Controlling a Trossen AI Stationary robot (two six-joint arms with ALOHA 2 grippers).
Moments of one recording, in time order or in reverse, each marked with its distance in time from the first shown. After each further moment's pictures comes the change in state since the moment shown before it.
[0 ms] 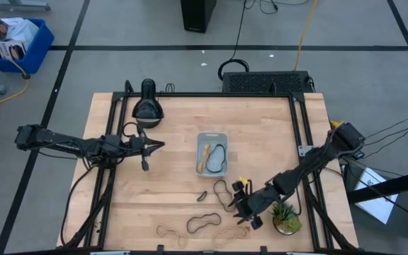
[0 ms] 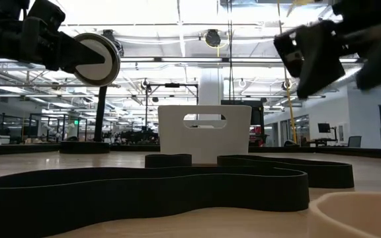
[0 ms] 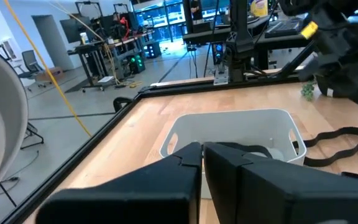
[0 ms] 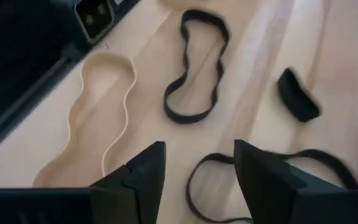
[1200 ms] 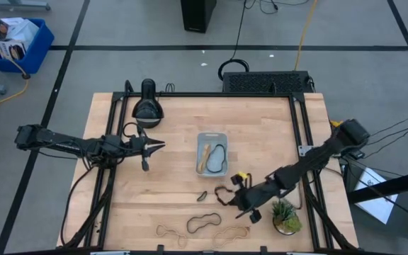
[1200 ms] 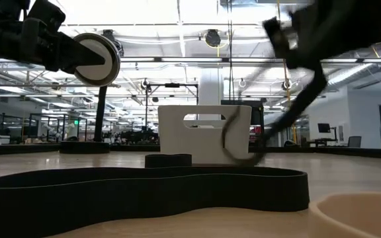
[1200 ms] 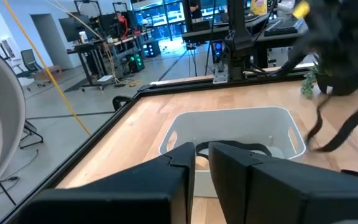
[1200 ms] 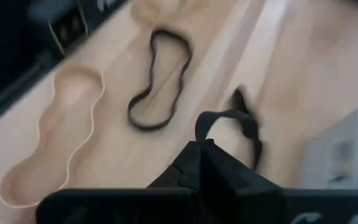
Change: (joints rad) left arm 0.000 0.000 0.000 -0.007 0.002 0.001; right arm -0.051 -0.095 0.059 -0.147 0.027 -0.108
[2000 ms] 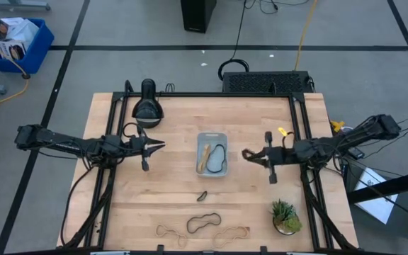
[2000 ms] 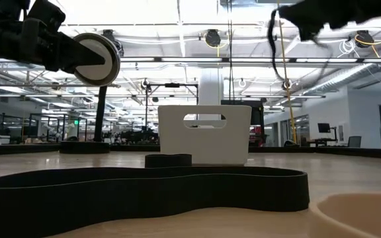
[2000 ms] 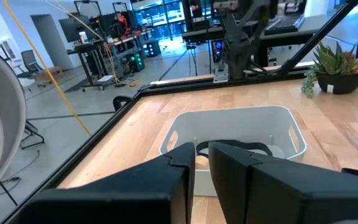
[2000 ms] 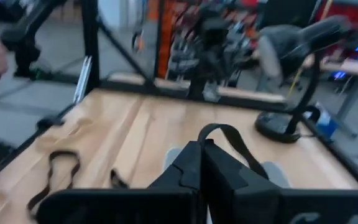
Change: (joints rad) left arm 0.000 0.000 0.000 -0.002 -0.001 0.007; right arm -0.248 -0.787 -0.465 0.286 0.078 -0.008
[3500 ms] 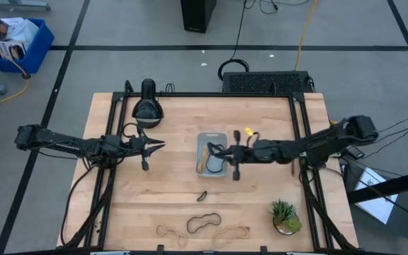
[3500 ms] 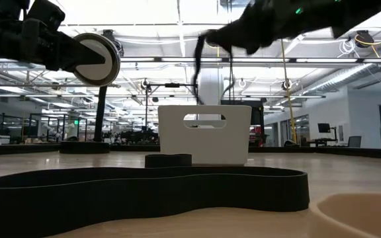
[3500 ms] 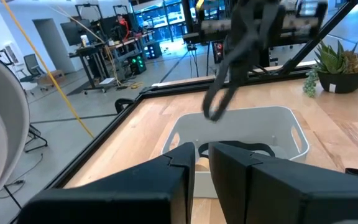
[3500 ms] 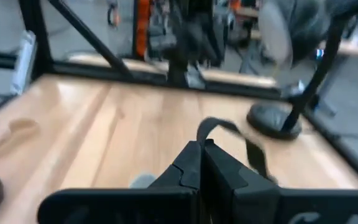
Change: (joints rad) left arm 0.000 0.000 0.000 0.007 -0.003 0.021; right arm -0.158 0.652 0.273 0.287 -0.052 -0.022
